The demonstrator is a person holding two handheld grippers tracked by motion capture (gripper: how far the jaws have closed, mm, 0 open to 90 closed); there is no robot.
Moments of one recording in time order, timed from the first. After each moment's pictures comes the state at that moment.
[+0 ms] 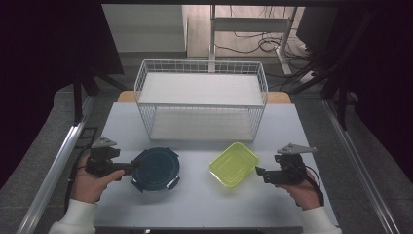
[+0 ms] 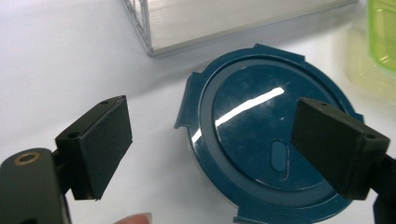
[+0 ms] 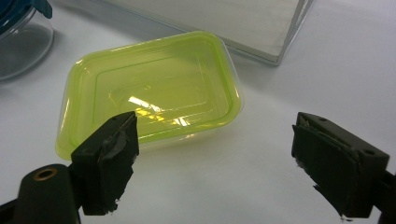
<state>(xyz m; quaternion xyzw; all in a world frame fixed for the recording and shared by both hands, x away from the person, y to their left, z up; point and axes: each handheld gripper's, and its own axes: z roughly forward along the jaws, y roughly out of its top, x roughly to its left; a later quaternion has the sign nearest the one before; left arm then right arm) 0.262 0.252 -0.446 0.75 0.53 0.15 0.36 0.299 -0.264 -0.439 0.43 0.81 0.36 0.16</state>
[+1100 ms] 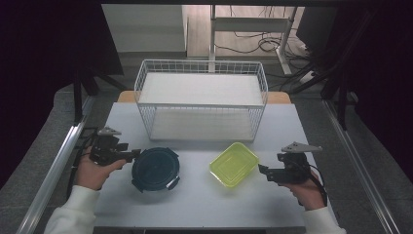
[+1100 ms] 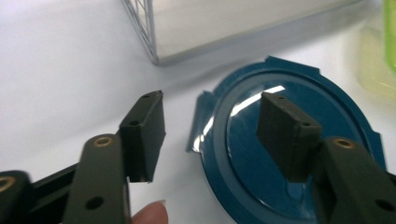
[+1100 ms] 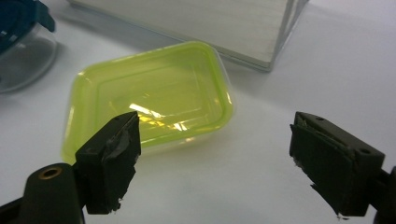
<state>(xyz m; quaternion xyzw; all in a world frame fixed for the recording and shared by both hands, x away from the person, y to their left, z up) 0.299 0.251 -0.437 0.76 0.54 0.13 0.34 0.298 -0.270 -0.430 0.44 0.80 0.37 0.16</state>
